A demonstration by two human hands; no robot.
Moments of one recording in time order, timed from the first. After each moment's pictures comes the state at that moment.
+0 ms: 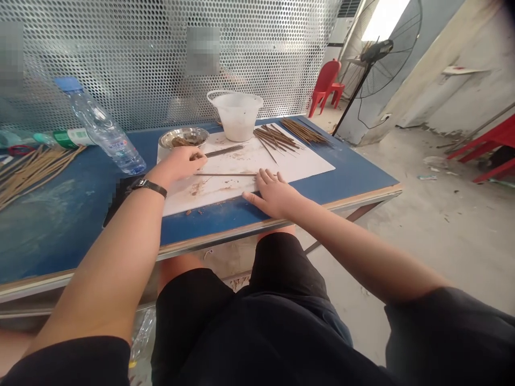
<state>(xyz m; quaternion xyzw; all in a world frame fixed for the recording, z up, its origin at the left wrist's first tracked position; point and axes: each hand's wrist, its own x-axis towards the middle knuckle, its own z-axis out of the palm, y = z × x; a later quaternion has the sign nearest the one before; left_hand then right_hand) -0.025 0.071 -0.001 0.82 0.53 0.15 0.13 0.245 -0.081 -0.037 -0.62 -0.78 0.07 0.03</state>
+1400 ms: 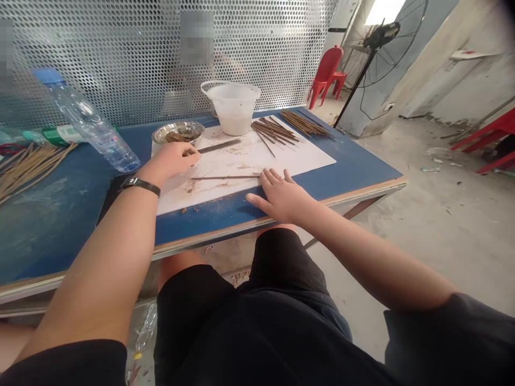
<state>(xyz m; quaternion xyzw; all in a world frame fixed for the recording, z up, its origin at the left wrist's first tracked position) -0.022 0.064 0.005 0.80 0.57 0.14 0.12 0.262 -0.098 -0.044 -0.61 -0.79 0.07 0.07</state>
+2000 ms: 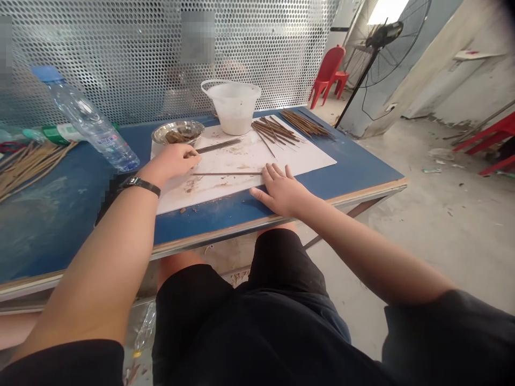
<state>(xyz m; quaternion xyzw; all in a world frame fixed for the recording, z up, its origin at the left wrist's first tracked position) -0.025 0.073 -0.004 0.80 0.57 0.14 0.12 0.273 -0.085 -0.049 -0.61 -0.79 0.06 0.07</state>
